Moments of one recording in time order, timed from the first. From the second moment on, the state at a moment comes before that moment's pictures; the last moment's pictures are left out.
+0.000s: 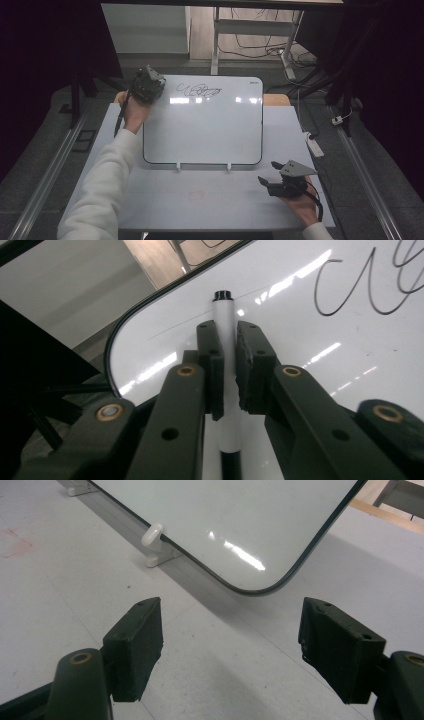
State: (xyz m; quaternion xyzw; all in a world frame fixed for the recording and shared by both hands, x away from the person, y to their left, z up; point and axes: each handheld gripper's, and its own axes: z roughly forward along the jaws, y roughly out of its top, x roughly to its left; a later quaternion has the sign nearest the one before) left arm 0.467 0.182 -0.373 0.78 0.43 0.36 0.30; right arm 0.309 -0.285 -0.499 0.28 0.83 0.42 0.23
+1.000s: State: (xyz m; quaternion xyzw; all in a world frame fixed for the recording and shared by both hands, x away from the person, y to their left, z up) left arm 0.316 0.134 -0.411 0.80 0.29 0.21 0.48; right arm 0.299 -0.236 -0.475 0.28 0.80 0.51 0.13
